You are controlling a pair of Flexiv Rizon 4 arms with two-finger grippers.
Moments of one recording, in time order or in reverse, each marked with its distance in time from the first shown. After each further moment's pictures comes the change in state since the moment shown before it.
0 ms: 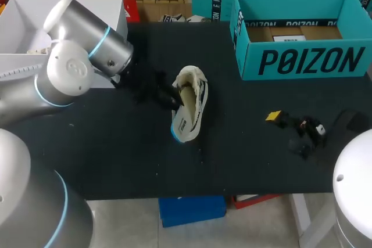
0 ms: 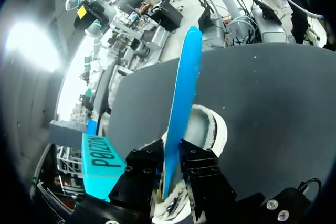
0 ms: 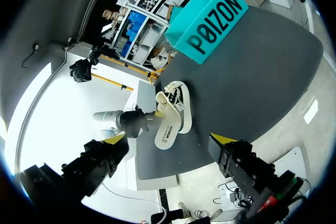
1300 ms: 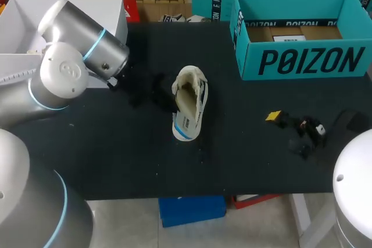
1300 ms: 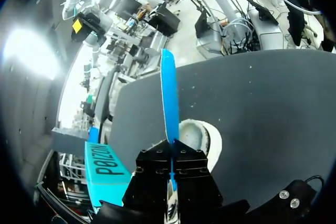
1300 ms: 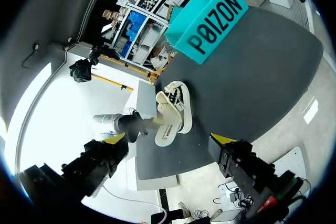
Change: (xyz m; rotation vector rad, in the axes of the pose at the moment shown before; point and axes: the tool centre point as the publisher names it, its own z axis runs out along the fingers) left arm 0.002 -0.019 -0.006 0.029 -0.027 0.037; right arm 0.000 0.000 0.000 0.000 0.000 0.000
